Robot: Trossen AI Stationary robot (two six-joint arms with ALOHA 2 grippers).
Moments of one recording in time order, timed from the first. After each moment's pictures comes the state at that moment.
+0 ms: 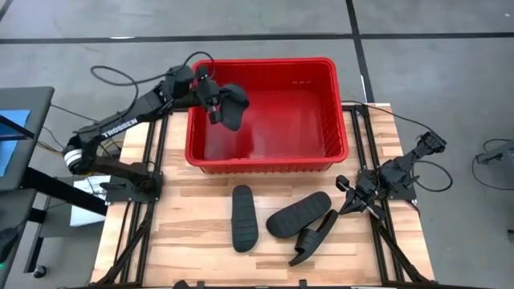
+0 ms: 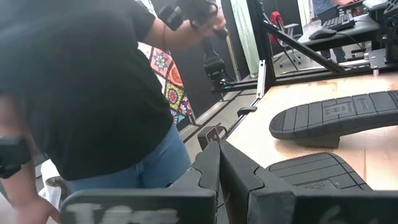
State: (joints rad) left arm 0.64 1.27 1.19 -0.24 0.15 0.49; right arm 0.59 0.03 0.00 0.02 -0.07 0.28
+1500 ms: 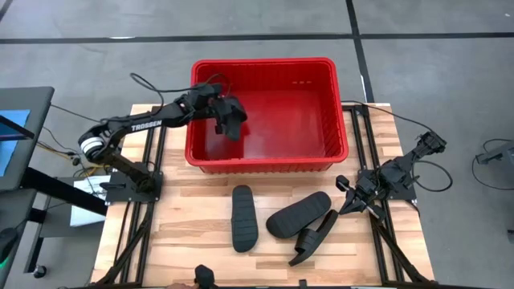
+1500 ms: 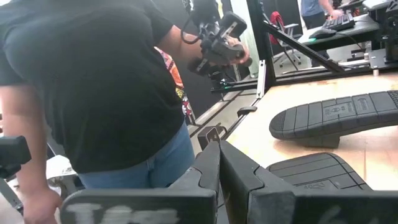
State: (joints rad) left arm 0.68 1.47 0.96 -0.01 0.09 0.74; right arm 0.59 0.03 0.00 0.02 -0.07 0.28
